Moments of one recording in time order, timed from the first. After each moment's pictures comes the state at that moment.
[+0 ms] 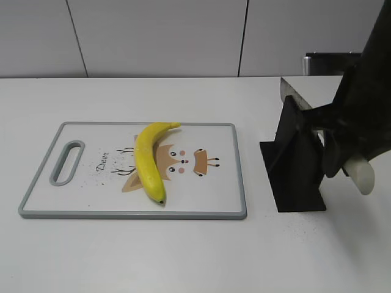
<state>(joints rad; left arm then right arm) -0.13 0.02 -0.51 -0.05 1.05 0.19 0.39 1.63 -1.16 0.08 1.20 0.27</state>
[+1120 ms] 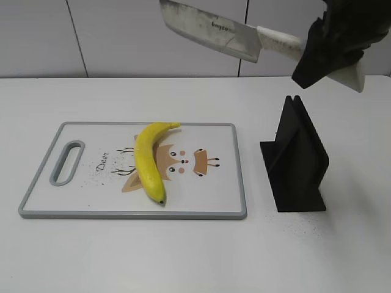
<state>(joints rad) -0.13 0.14 -0.59 -0.03 0.99 0.19 0.39 1.56 -1.44 0.18 1.15 -0.50</state>
